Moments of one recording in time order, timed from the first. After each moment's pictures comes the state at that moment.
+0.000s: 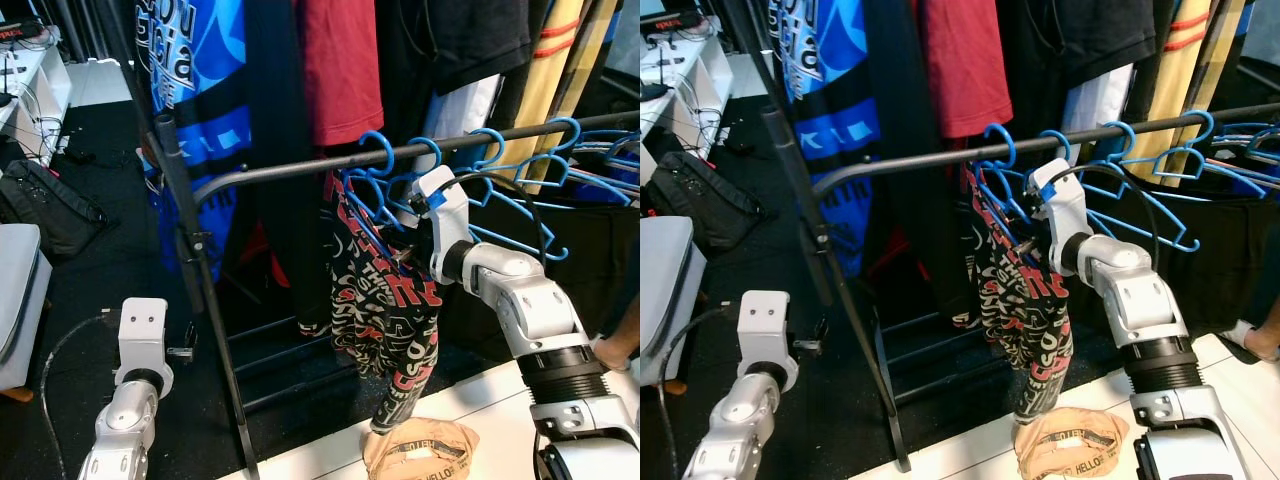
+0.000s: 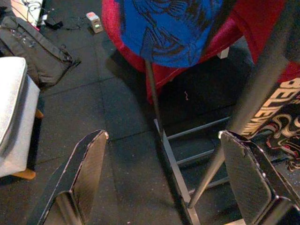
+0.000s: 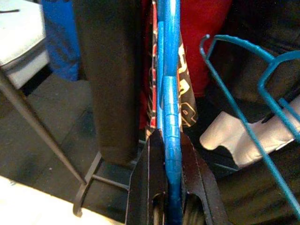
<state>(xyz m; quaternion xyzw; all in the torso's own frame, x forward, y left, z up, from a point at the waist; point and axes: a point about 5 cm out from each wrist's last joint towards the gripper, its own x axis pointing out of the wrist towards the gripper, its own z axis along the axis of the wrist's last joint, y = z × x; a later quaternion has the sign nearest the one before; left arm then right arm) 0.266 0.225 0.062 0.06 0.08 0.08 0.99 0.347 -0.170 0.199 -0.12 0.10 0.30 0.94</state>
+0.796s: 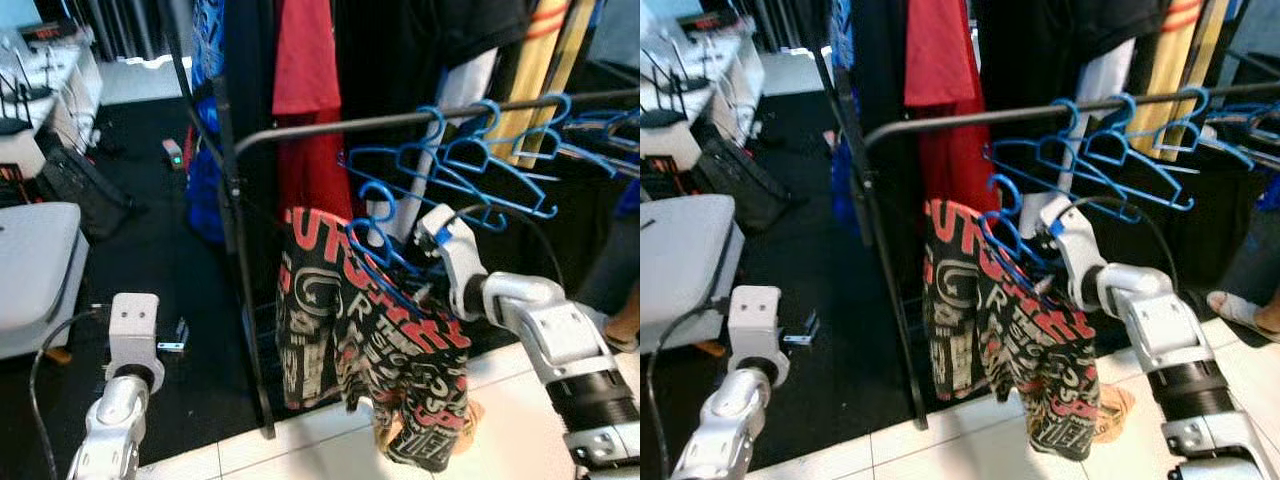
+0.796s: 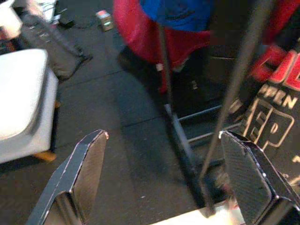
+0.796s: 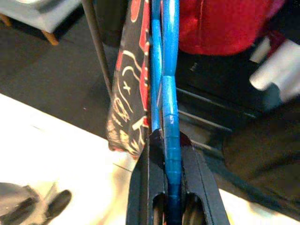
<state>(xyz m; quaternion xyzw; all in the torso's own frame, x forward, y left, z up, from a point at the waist) 0.278 0.232 0.076 0.07 0.06 0.07 0.99 0.328 -0.198 0.176 -0.16 0.19 0.32 0.91</state>
